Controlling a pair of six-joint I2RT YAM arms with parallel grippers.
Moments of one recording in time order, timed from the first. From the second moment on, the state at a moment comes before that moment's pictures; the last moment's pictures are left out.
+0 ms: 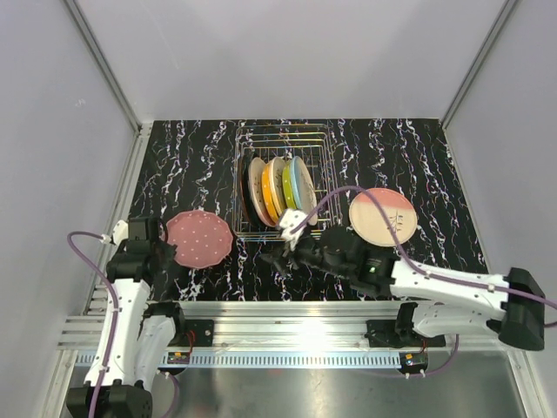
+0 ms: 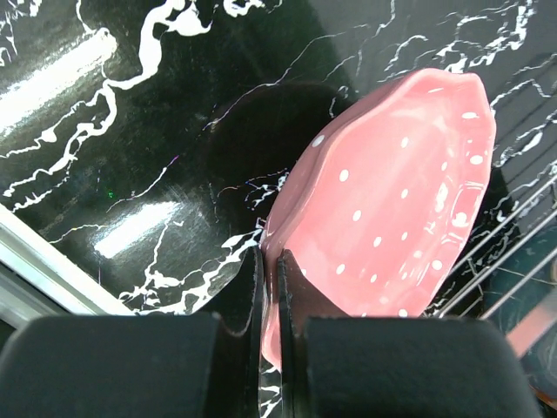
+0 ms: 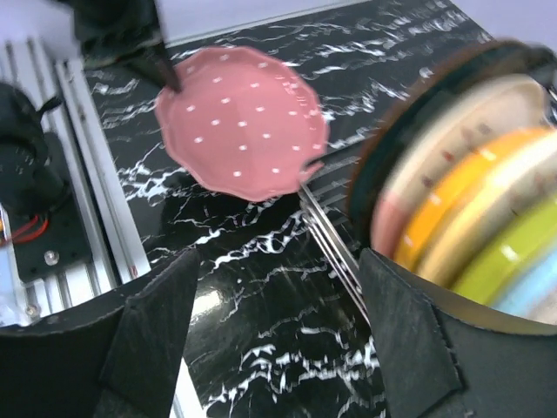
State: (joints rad) left arm 0.06 0.68 0.62 -0.90 -0.21 -0.98; right arm 1.15 1.07 0.76 0.14 0.09 -0.04
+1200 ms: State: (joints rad) left arm 0.06 0.49 0.84 -1.16 -0.07 -0.96; right arm 1.41 1.93 1.17 0.50 0.44 -0.88
